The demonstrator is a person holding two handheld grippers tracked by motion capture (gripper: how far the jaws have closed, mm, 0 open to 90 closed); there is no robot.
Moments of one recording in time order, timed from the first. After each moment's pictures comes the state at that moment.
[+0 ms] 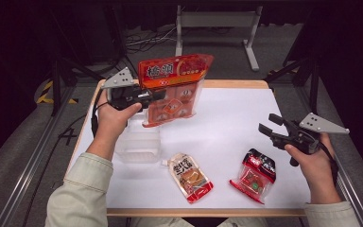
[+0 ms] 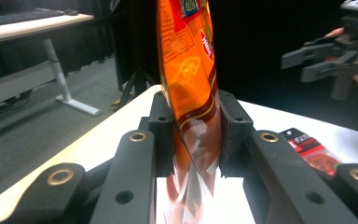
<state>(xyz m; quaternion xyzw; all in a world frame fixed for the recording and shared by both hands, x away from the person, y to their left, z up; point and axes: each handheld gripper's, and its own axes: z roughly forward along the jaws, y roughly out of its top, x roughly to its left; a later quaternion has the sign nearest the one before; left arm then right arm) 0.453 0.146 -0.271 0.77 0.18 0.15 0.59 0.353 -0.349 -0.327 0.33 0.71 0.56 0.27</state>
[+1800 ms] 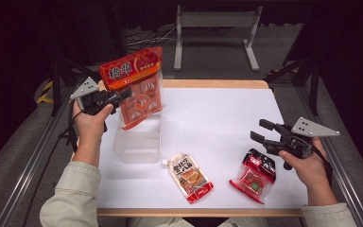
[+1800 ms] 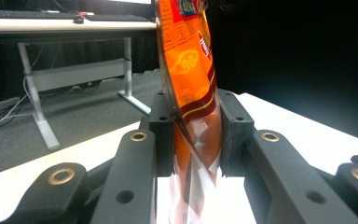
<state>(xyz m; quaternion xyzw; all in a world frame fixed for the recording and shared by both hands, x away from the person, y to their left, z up) 0.468 0.224 -0.327 0.69 0.31 0.20 0.62 0.351 -0.334 -0.337 0.30 0.73 0.57 0.23</state>
